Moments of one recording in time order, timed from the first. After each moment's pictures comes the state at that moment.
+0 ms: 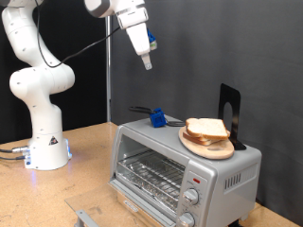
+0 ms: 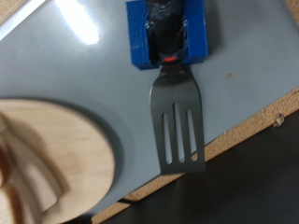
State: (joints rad) arm 0.33 -0.57 -0.01 -2.43 0.17 2.17 0.08
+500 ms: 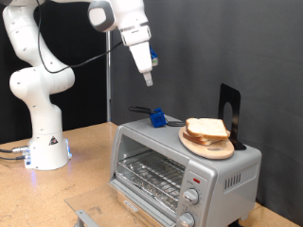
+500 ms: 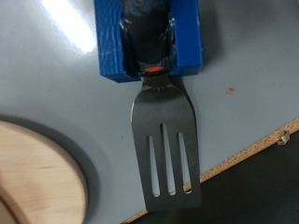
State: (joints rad) arm 0.34 -0.52 0.02 -2.52 0.17 2.28 0.08
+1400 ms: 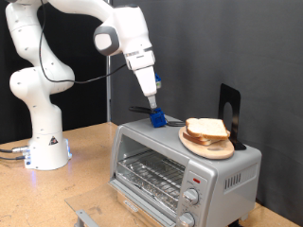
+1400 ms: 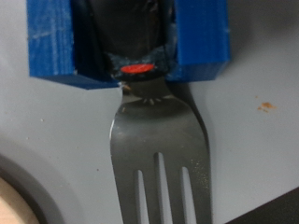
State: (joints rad) arm 0.34 -0.43 0.05 -2.62 0.16 2.49 0.07
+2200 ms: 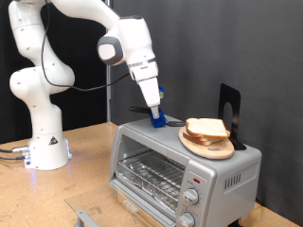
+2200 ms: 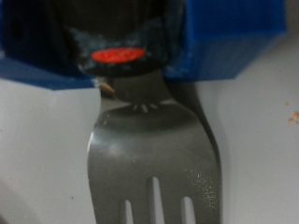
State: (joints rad) arm 0.34 -0.35 0.07 -2.62 0.16 2.55 0.06
